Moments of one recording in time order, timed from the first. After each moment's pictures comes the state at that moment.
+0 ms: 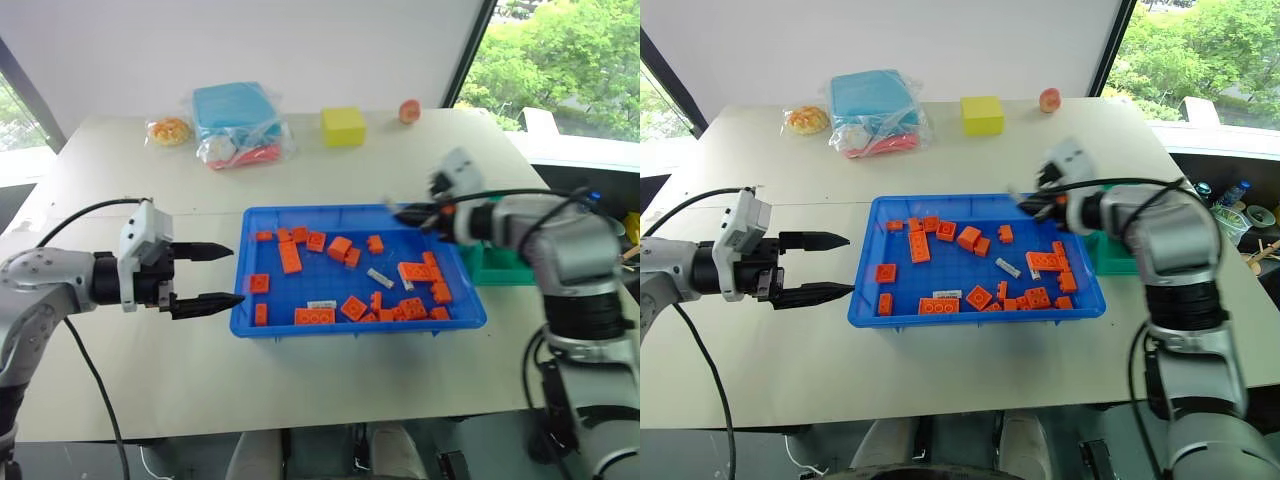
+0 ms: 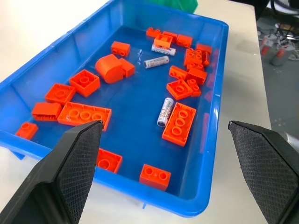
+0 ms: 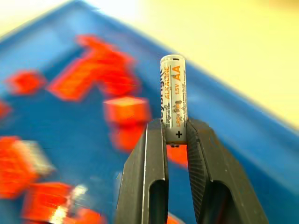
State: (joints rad) left arm -0.21 0.99 0.21 -0.33 -0.74 0.65 -1.16; right arm -0.71 -0.69 -0.06 -0.08 0.24 1.08 0.83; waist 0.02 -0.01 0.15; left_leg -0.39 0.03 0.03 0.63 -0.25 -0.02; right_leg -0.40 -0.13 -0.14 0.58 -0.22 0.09
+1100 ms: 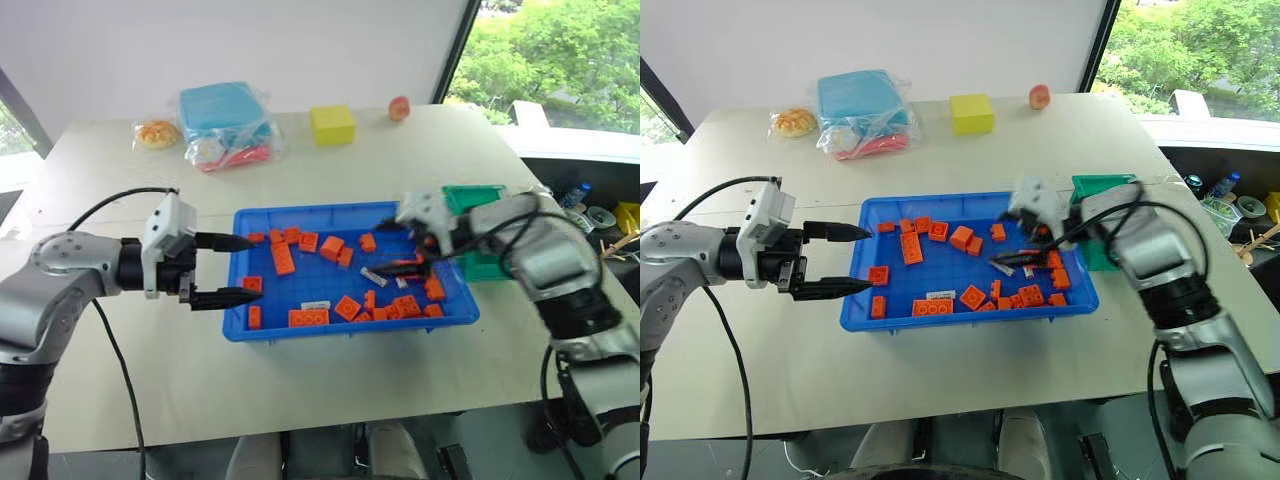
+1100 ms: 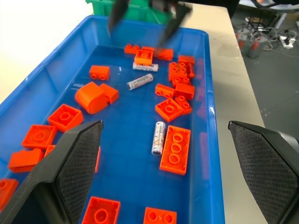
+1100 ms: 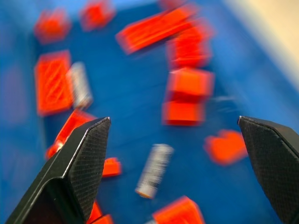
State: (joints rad) left arm -0.34 0.93 0.11 -0.30 -0.68 0.61 -1.20; right arm -0.74 -0.71 0.35 0.11 0.16 0.44 1.23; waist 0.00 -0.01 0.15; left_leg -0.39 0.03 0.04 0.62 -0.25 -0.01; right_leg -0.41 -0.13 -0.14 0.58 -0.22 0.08
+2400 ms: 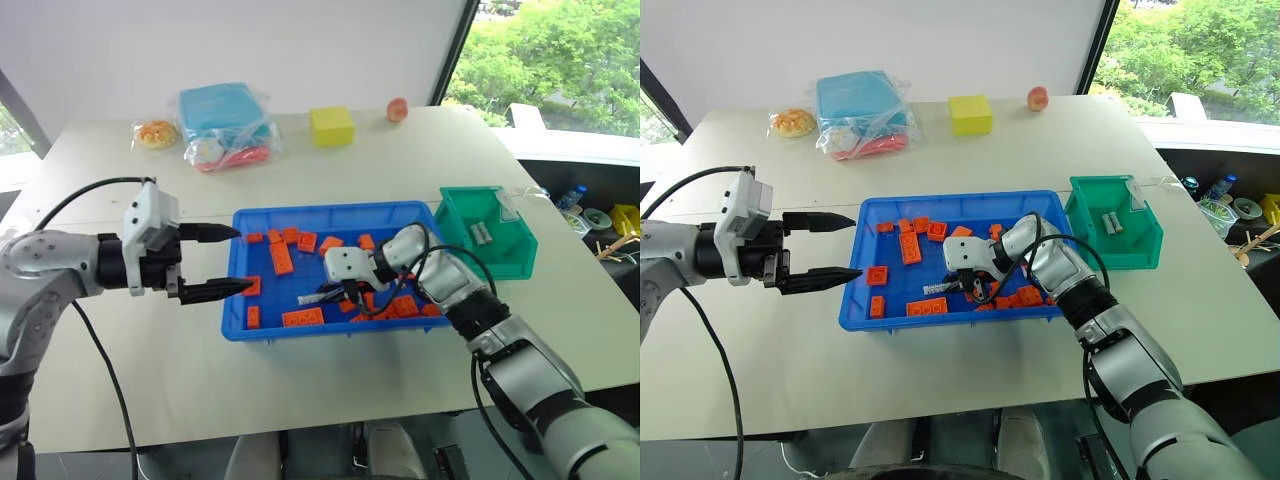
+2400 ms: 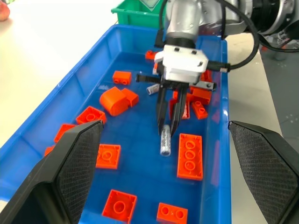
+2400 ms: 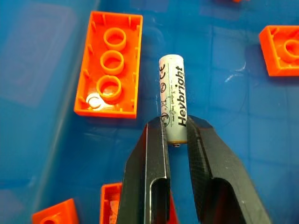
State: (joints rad) left arm -0.30 0.96 0.21 -0.36 -0.71 0.66 -1.13; right arm -0.78 -0.42 0.46 0.38 -0.06 0.12 1.32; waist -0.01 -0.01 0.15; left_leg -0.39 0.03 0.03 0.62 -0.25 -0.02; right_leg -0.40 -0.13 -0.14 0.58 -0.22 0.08
